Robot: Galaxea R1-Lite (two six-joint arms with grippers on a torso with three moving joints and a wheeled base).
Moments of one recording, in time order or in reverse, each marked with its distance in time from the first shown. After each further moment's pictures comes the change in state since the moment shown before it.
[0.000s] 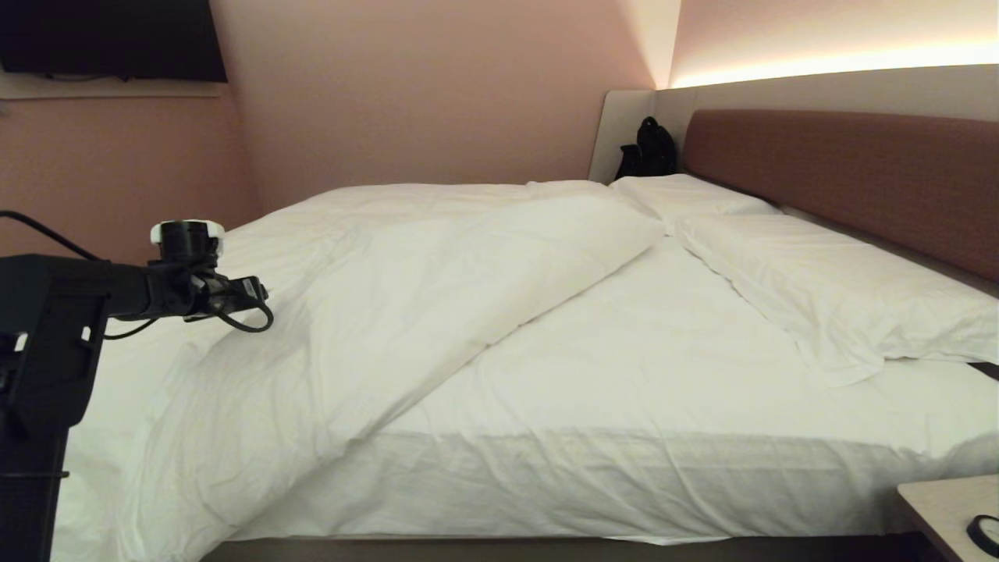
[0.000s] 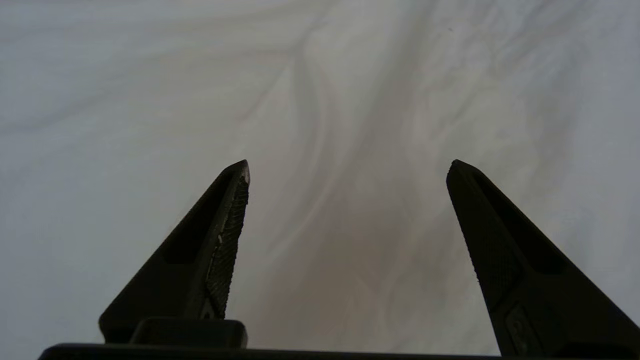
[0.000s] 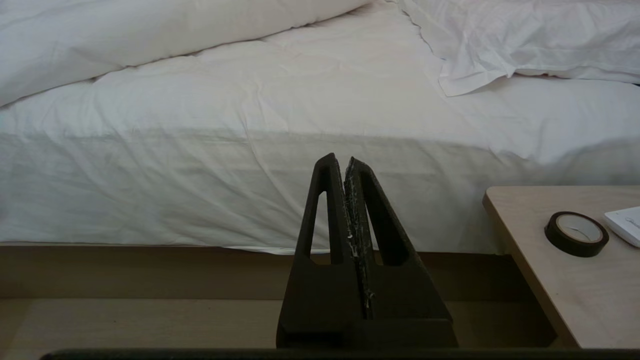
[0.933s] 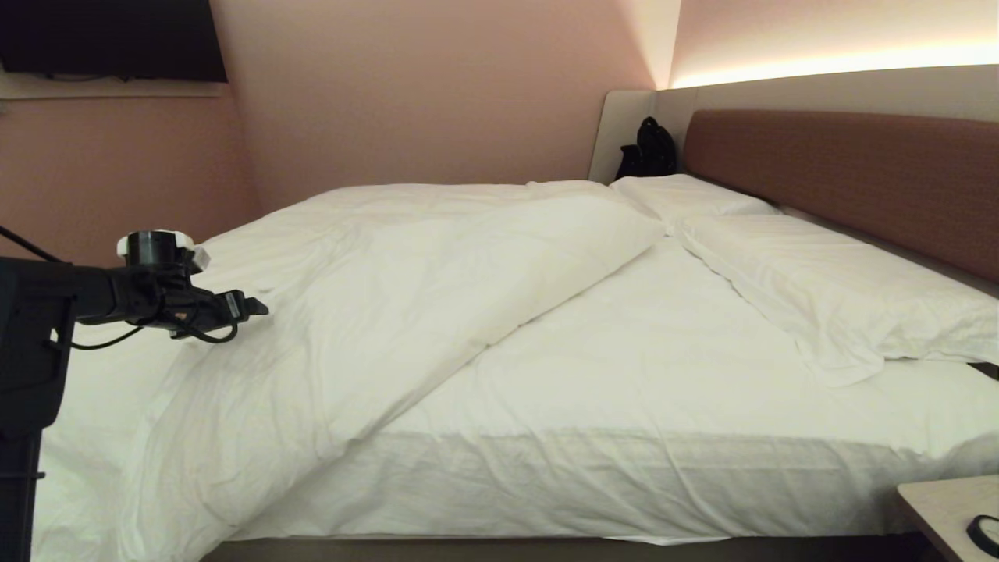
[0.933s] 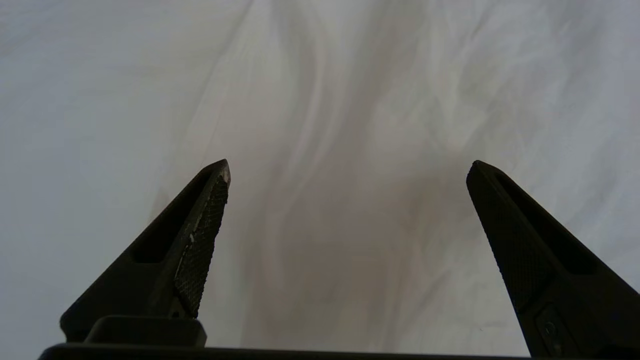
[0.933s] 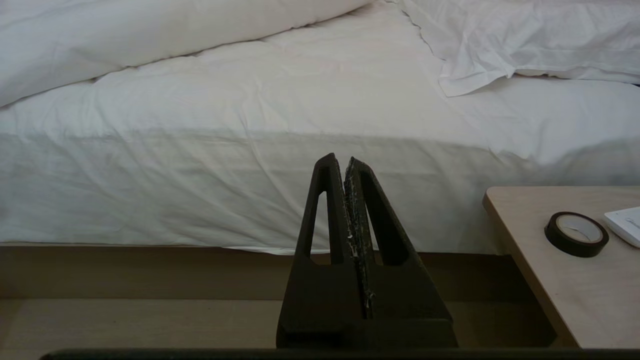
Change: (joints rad) left arm 0.077 0.000 -0.005 0.135 -0.249 0.036; right arm 0.000 0.000 0.000 0.000 0.000 0.000
